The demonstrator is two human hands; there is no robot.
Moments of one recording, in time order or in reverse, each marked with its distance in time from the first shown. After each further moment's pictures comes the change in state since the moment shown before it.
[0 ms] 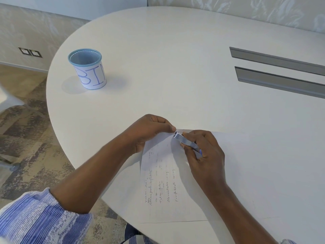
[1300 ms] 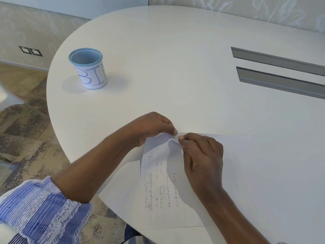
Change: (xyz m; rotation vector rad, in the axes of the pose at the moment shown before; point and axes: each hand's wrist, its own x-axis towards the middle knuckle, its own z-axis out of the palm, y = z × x) left_hand 0.015 0.008 -0.006 0.135 -0.102 -0.014; right_hand -0.009 -0.003 0.009 -0.309 0.148 -0.250
